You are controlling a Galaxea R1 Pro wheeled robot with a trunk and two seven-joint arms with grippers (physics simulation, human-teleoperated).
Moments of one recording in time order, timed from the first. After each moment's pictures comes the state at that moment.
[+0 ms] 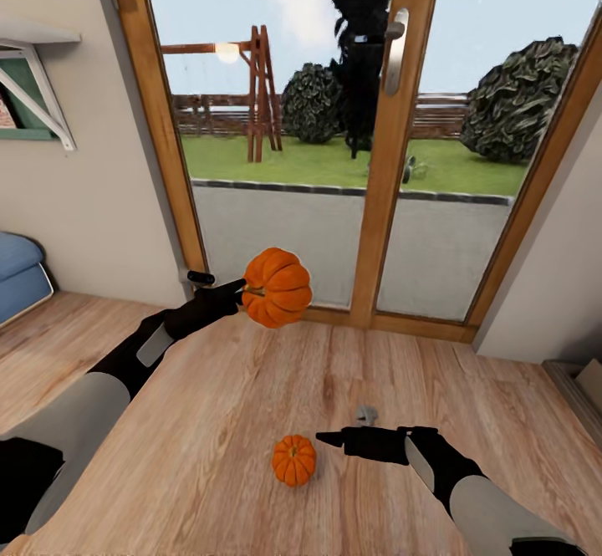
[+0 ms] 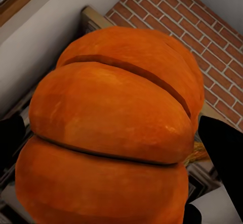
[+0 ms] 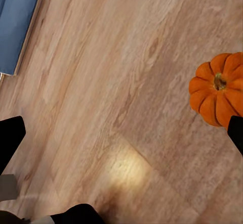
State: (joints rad) left arm -1.01 0.18 -0.38 -0.58 0.97 0.55 -1.51; right arm -0.69 -0.01 0.02 -0.34 -0.13 0.39 0.88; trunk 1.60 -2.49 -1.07
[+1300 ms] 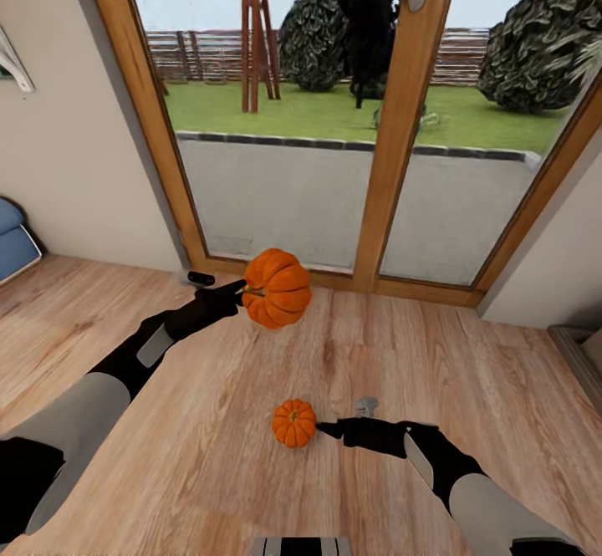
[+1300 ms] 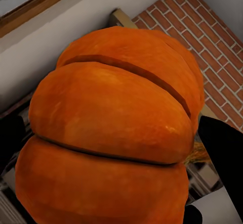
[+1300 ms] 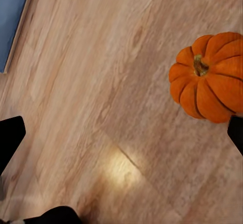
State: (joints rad) left arm -1.01 0.18 -0.37 -0.57 0.97 0.55 -1.51; right arm -0.69 -0.01 0.02 -0.36 -0.12 0.26 0.88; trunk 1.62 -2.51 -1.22
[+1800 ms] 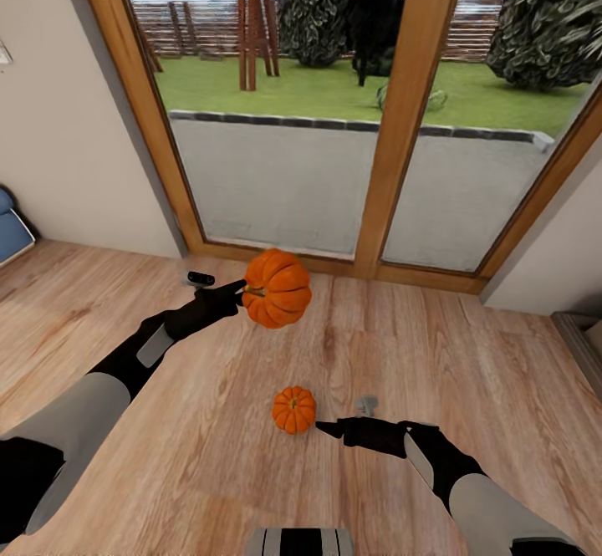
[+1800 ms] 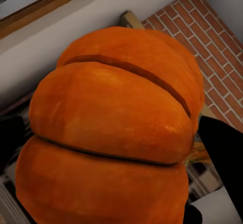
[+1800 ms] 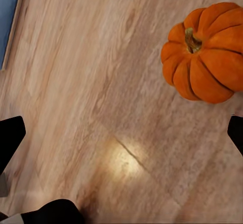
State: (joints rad) left arm -1.01 0.18 -0.37 -0.57 0.97 0.55 -1.51; right arm -0.69 -0.01 0.02 -0.36 -0.13 0.25 0.88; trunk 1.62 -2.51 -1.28
